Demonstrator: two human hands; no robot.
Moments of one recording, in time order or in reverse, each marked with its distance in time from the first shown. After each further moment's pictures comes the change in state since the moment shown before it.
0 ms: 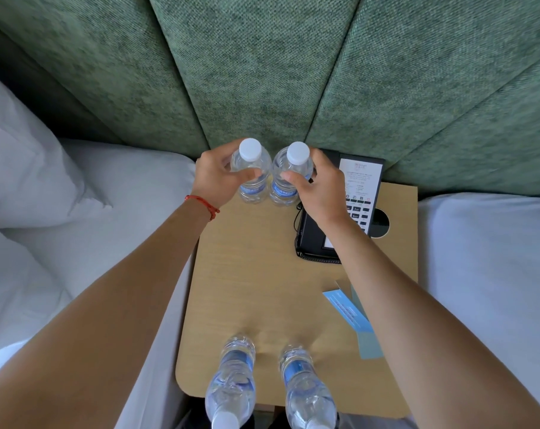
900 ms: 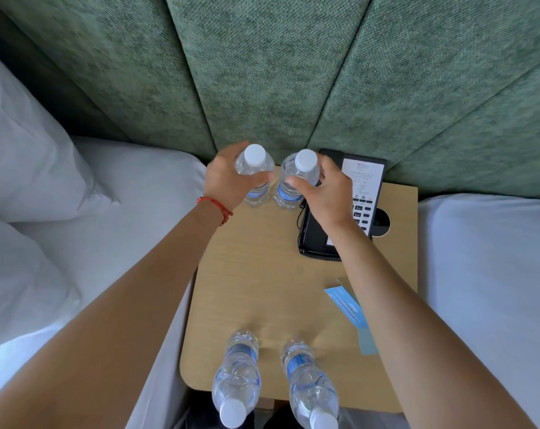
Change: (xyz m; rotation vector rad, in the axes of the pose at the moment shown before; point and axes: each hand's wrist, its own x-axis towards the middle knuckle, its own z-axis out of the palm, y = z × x) left_hand -0.013 0.011 0.005 0.180 0.065 -0.084; right_hand -0.015 -0.010 -0.004 -0.005 0.023 0.126
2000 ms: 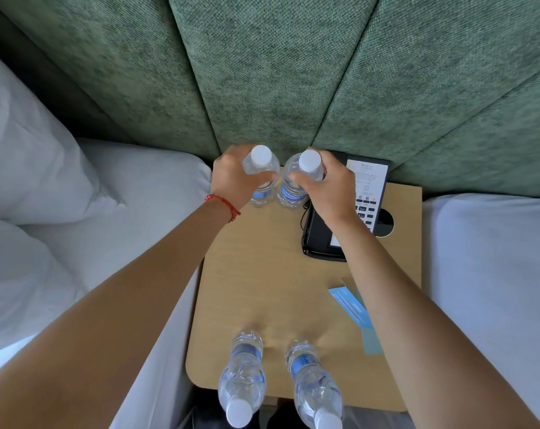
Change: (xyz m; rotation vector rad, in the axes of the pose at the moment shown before) left_hand 0.004 0.008 0.000 0.114 0.024 0.048; right_hand 0.011 -0.005 0.002 -0.023 0.000 -0.023
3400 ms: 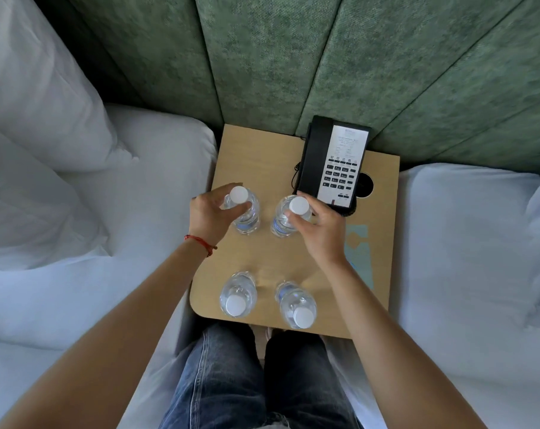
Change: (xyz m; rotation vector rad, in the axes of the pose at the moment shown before) left_hand -0.156 -0.027 -0.028 -0.114 0.025 -0.071; right_hand -0.158 0.019 -0.032 0.045 -0.002 0.036
